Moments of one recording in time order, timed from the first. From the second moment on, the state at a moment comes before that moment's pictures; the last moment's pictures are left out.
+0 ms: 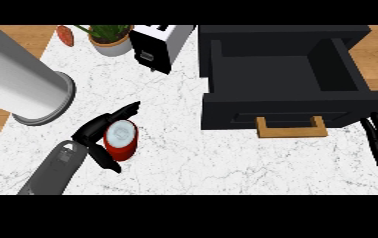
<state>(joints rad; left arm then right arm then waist) -0.49 0.31 -0.16 -0.47 -0.26 -0.54 -0.80 0.27 -0.05 -0.22 -2.13 -0.08 0.19 0.08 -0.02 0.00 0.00</state>
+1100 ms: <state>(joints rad) -0.44 0.26 -0.22 -0.64 -0.13 -0.63 -0.70 0.26 -0.04 -0.24 -2.16 -0.11 0.18 0.11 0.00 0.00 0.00</state>
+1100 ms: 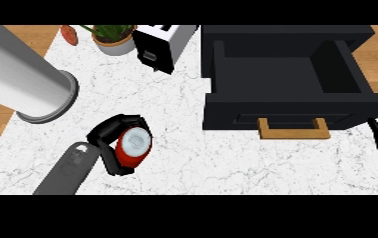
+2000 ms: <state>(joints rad) -0.37 0.10 0.06 -1.11 0.13 0.03 -0.27 0.34 -0.02 -0.27 -2.22 -0.13 0.21 0.09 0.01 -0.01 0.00</state>
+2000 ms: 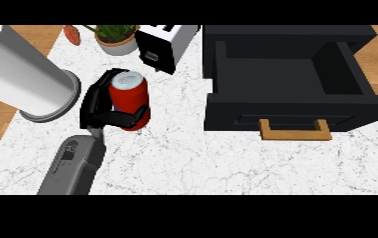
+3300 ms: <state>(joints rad) -1.00 0.00 -0.19 -1.15 0.05 0.44 0.26 0.29 -0.02 -0.30 -2.18 -0.13 0.24 0.09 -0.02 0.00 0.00</state>
